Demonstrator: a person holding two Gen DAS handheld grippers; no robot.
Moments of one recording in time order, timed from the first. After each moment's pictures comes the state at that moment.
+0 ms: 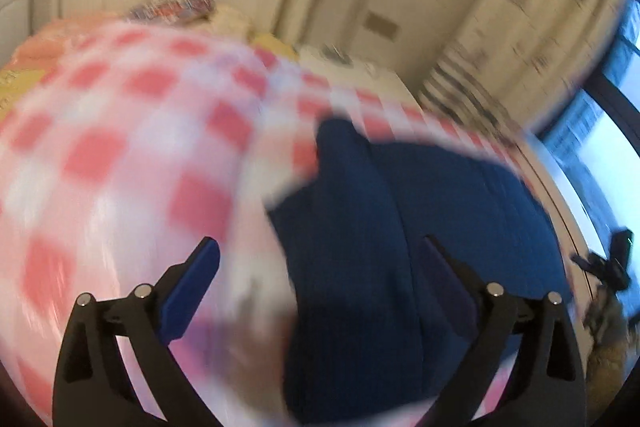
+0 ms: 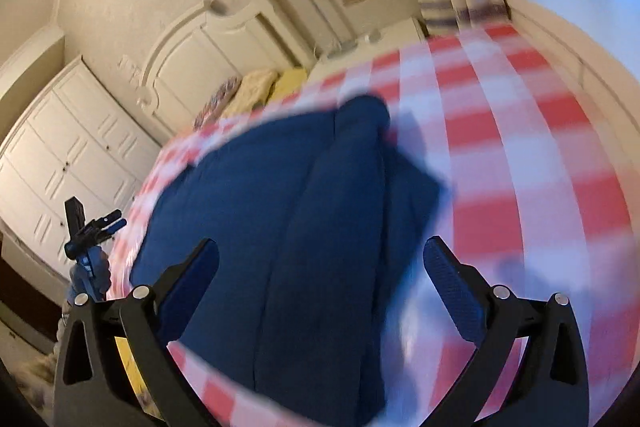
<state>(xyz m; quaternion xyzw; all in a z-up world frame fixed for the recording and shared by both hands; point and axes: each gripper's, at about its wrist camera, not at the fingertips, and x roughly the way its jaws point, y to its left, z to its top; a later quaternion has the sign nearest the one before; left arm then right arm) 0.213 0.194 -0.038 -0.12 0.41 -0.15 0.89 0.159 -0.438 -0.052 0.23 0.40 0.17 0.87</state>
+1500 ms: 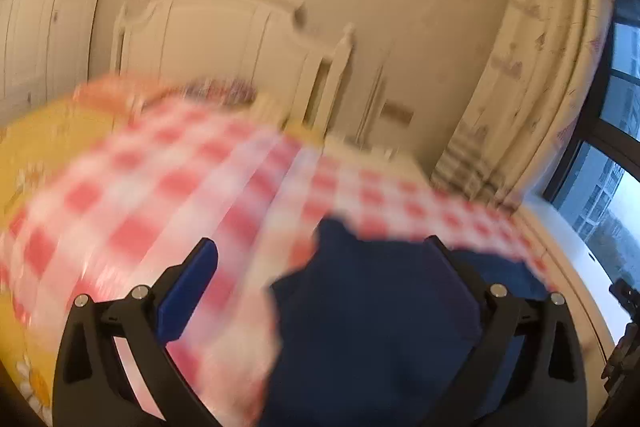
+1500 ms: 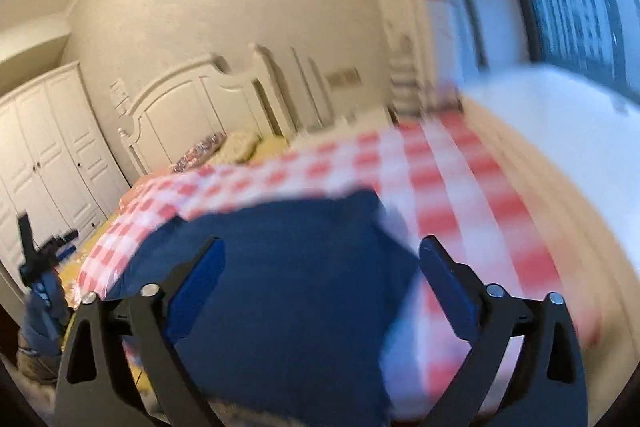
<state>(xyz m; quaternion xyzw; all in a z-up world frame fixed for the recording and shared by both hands) 0.081 0.160 0.054 -0.12 0.23 -0.04 0.97 0.051 -0.367 0.061 0.14 0.23 0.08 0.96</state>
